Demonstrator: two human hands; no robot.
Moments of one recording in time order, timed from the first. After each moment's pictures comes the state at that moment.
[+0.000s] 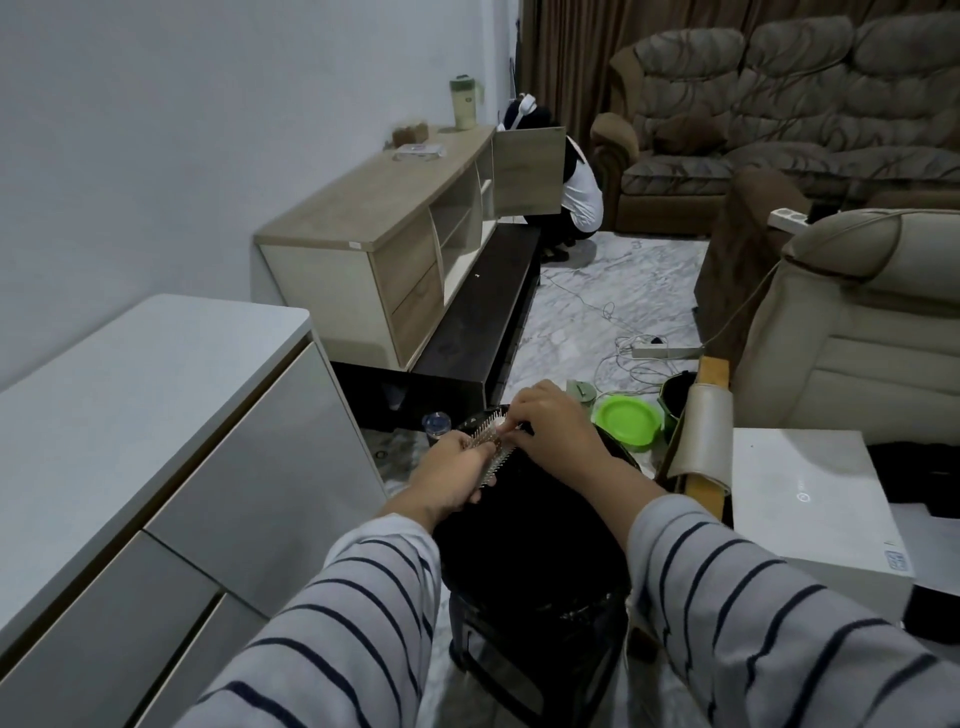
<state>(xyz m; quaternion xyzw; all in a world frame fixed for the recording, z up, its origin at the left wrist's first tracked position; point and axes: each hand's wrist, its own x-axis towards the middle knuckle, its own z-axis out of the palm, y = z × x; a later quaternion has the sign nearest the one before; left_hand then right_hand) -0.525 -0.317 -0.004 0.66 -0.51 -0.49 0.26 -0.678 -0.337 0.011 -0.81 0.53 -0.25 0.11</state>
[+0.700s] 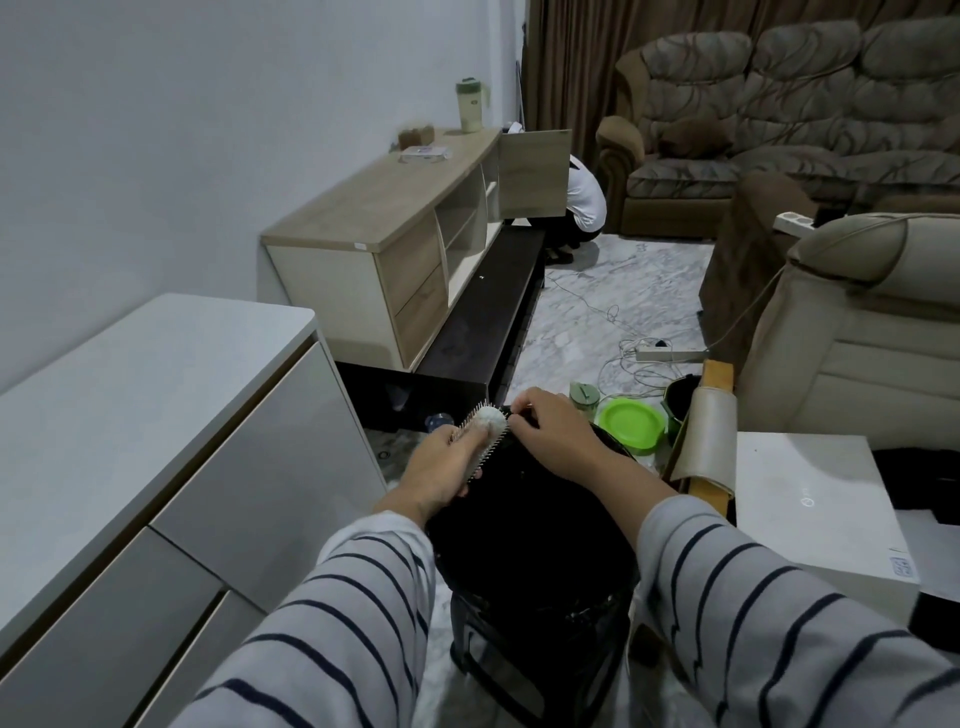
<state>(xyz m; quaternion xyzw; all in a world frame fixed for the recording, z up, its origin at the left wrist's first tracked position) -0.513 -0.313 0.002 0.65 -0.51 -0.47 0.31 -0.678 -0.338 0.013 -0.72 0.60 -0.23 0.27</state>
